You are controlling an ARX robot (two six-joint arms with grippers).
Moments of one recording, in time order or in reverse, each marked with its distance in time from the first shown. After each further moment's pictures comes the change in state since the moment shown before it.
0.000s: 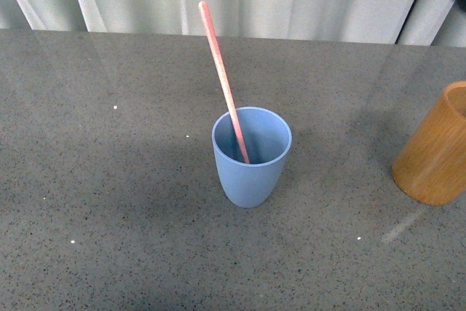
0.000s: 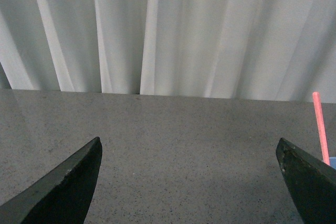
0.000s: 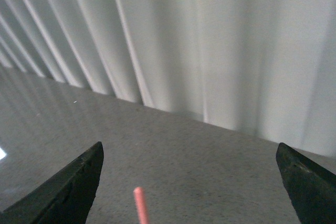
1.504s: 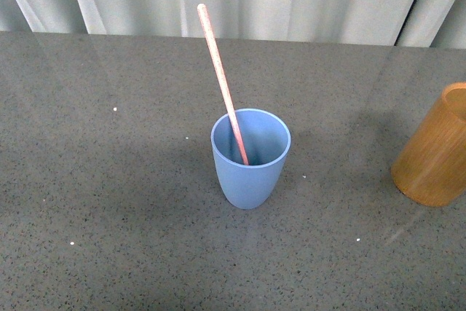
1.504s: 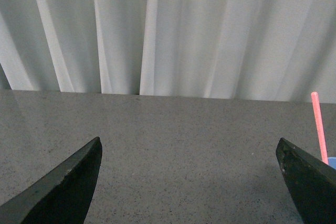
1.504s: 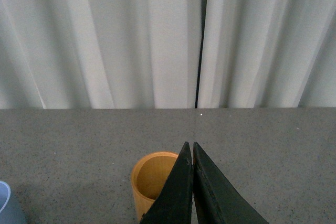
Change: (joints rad) left arm 0.000 0.000 0.000 0.000 0.000 0.000; right arm -0.452 -1.154 -0.653 -0.450 0.117 -0.155
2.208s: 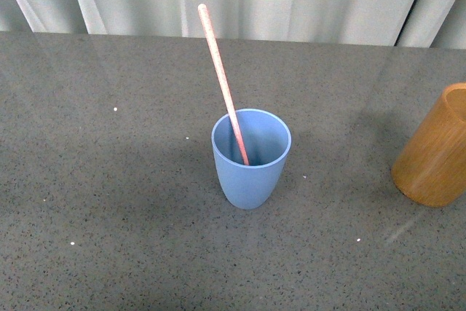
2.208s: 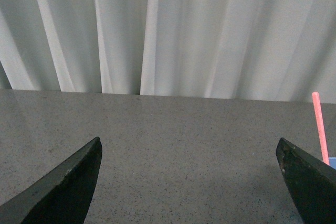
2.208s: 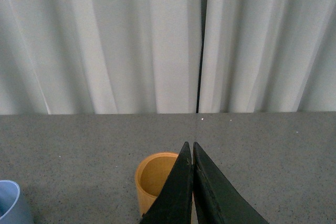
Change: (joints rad) left arm 0.000 0.000 0.000 0.000 0.000 0.000; right arm 0.001 -0.199 -0.023 -0.149 0.000 0.000
